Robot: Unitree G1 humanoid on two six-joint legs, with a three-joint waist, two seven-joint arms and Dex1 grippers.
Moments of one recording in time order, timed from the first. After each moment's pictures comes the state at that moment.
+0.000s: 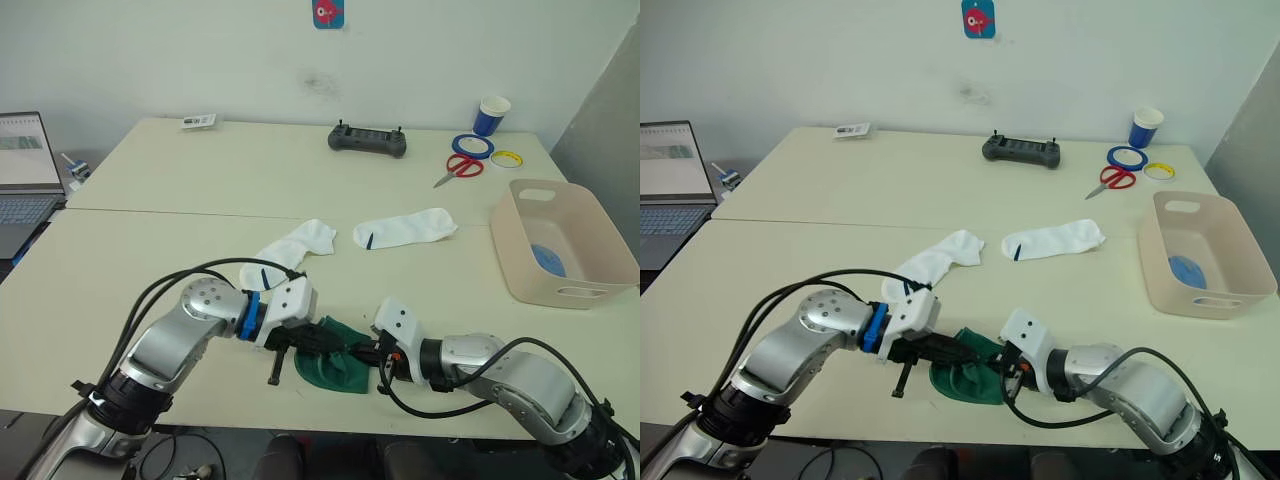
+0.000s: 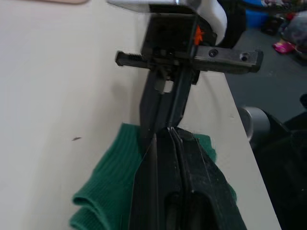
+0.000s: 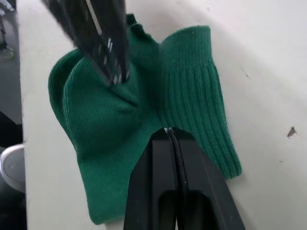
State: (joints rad) left arm -0.38 0.73 -0.34 -0.24 -0.32 0.39 -1.30; right arm -0.27 -0.61 0.46 -0.57 0.50 0.89 0.48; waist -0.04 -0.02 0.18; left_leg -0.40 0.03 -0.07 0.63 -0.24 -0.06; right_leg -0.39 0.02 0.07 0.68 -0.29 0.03
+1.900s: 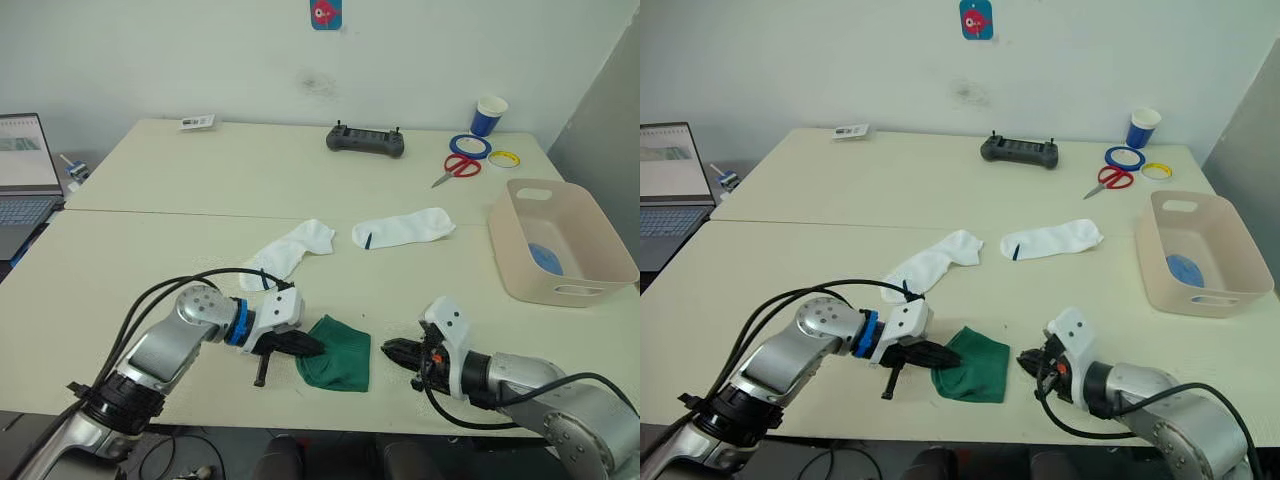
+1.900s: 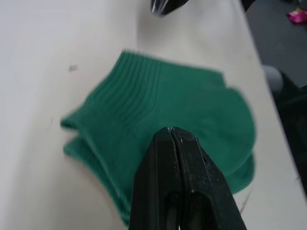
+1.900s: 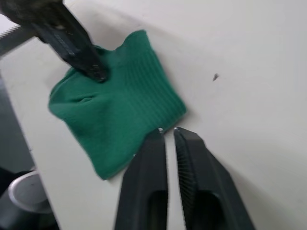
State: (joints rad) left arm -0.36 0.75 -0.34 -0.09 -0.24 0.35 -1.28; right arm -0.05 -0.45 0.01 -0.80 0.67 1.27 0.44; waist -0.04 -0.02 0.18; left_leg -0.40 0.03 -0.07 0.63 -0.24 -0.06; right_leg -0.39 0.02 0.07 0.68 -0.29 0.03
